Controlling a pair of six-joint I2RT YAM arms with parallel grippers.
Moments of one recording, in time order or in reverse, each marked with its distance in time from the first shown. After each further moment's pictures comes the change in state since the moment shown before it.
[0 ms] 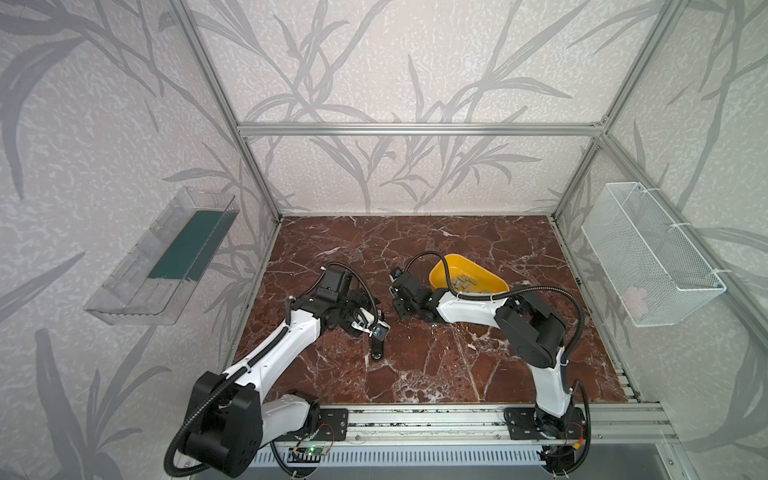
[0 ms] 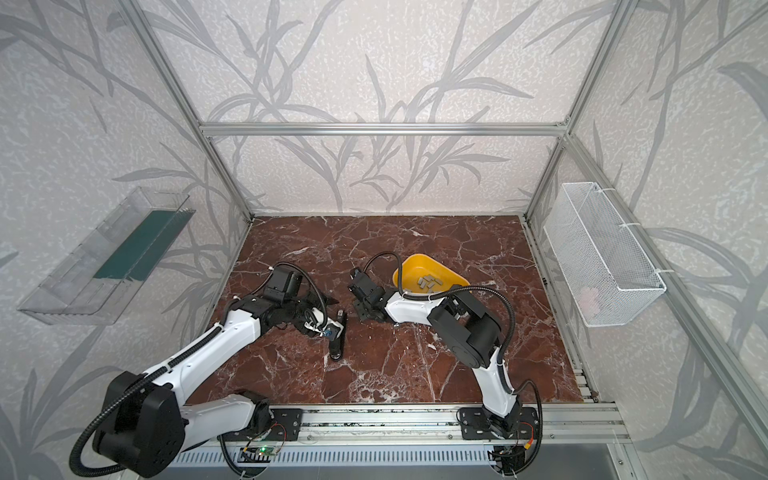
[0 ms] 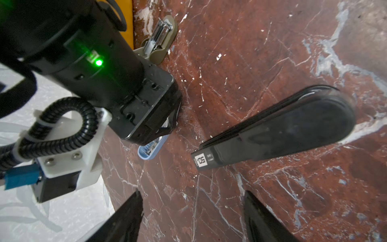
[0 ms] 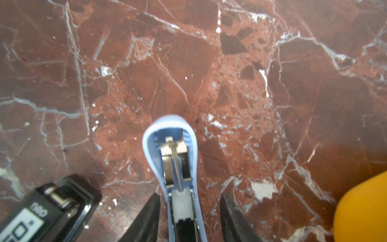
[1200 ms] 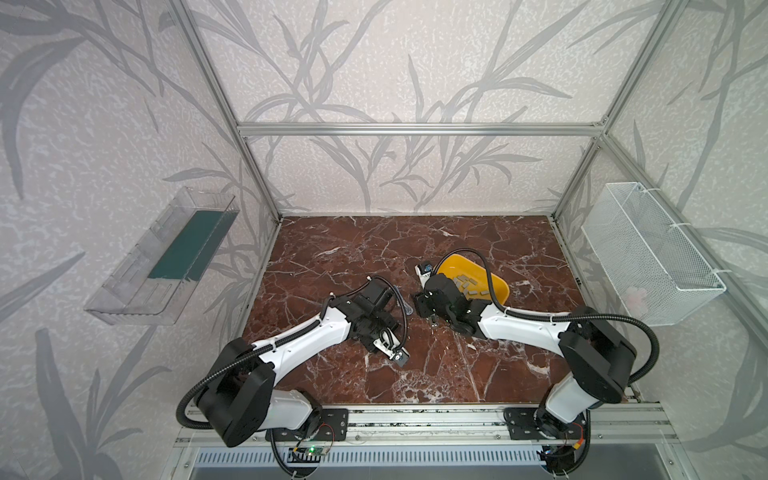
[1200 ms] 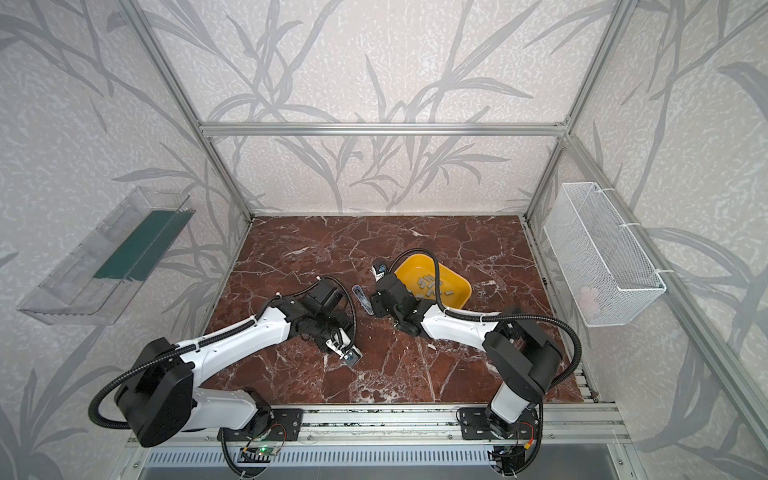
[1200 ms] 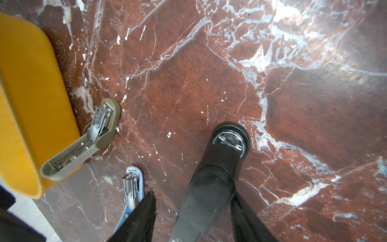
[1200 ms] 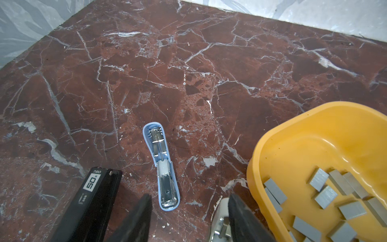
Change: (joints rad) left arm -0.310 0.151 0.058 -0.095 -0.110 -0.071; right arm -0.034 -0.391 -0.333 0.214 0.025 0.029
